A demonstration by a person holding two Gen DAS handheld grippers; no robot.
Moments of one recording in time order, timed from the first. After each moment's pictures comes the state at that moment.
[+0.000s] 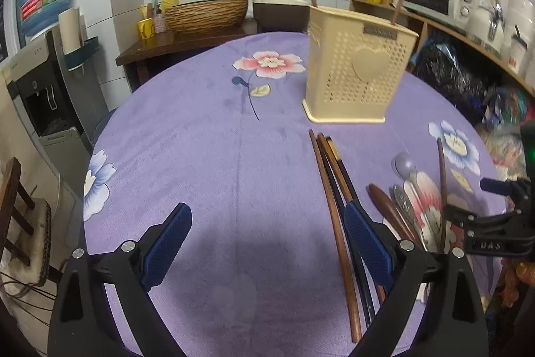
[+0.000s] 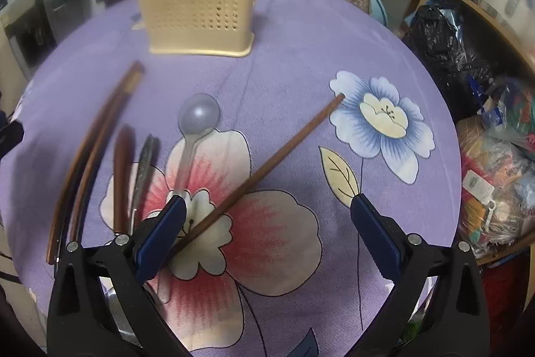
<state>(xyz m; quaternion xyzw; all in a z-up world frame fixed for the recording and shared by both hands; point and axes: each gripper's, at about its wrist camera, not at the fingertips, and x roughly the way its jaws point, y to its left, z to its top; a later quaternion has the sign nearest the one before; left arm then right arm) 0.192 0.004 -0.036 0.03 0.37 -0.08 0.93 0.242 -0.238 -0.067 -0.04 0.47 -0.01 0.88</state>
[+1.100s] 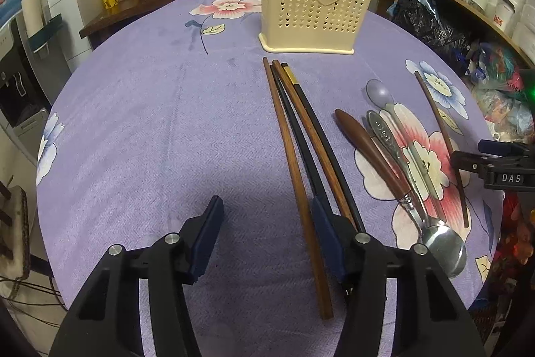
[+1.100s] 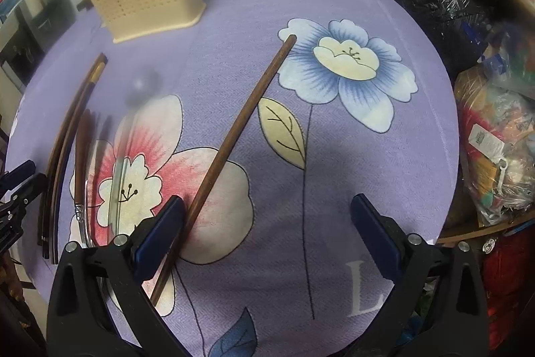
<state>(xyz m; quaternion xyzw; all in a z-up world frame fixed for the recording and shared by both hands) 0.185 -0.025 -0.080 0.04 0.45 -0.13 0.88 0.235 -0.298 -0.085 0.03 0.52 -0.01 0.86</state>
